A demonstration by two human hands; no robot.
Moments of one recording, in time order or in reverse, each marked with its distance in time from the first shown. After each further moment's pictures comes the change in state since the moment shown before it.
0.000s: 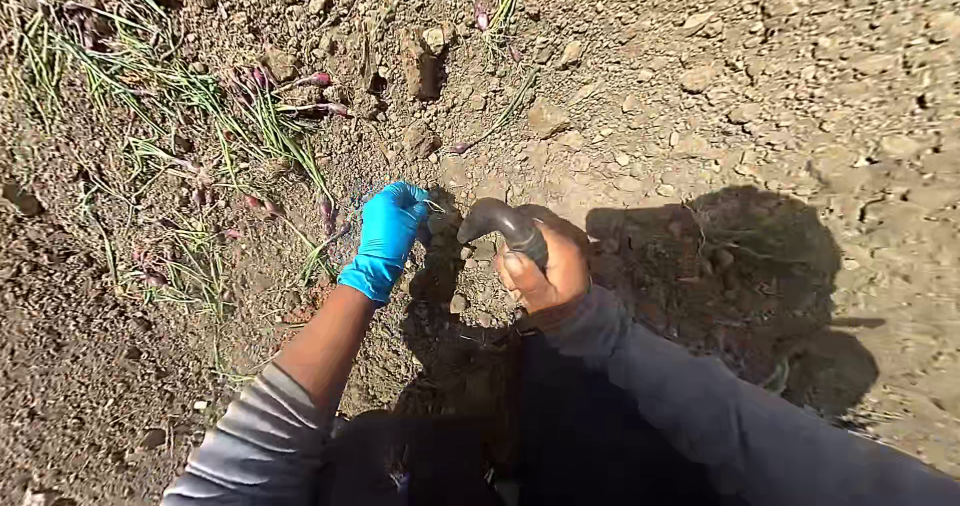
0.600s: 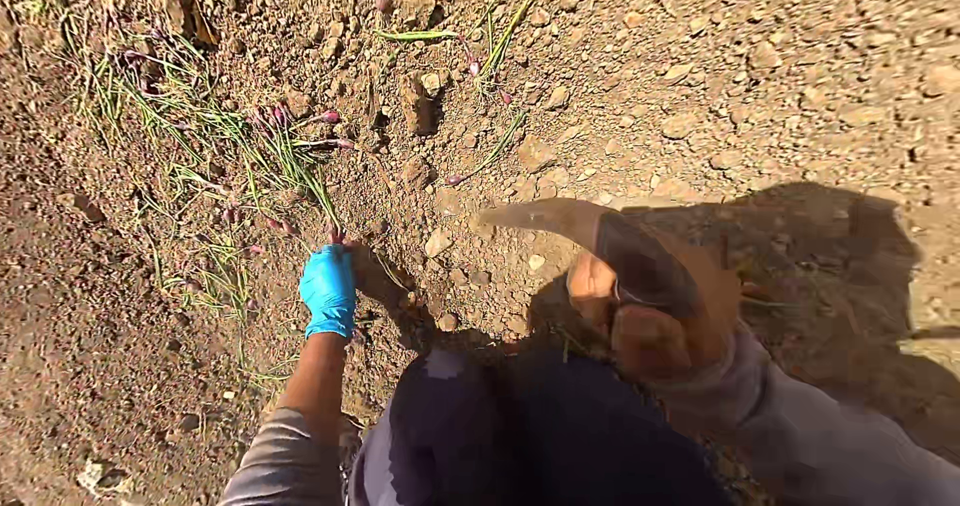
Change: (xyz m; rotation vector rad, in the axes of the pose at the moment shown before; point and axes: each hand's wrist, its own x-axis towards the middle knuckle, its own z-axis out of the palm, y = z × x) left_hand -0.021 -0.062 -0.038 0.472 0.288 -0.363; right_hand 0.040 -0.058 -0.104 0.067 -0.101 -0.290
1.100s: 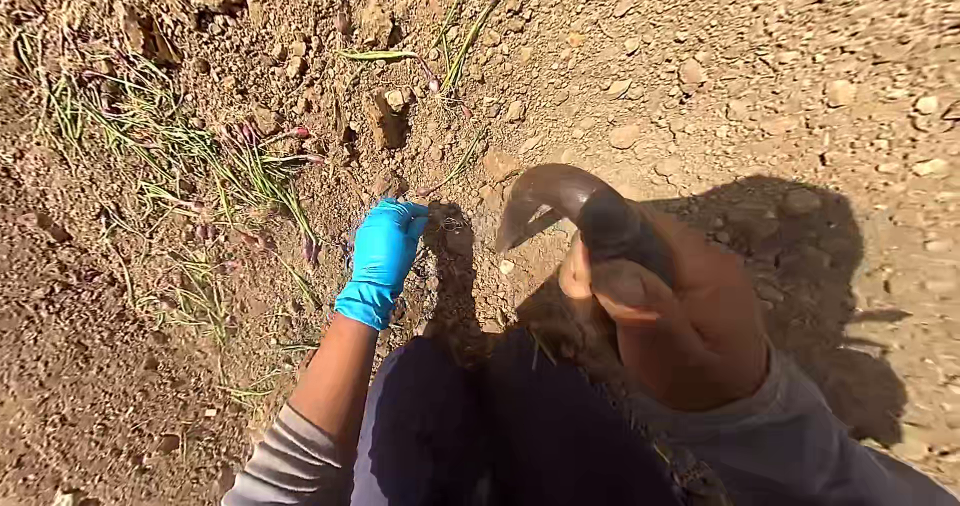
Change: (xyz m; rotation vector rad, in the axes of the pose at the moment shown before) left_hand -0.038 0.139 -0.031 -0.173 -0.229 0.510; right_hand 0.016 -0.035 -0.015 -0.018 0.052 0.224
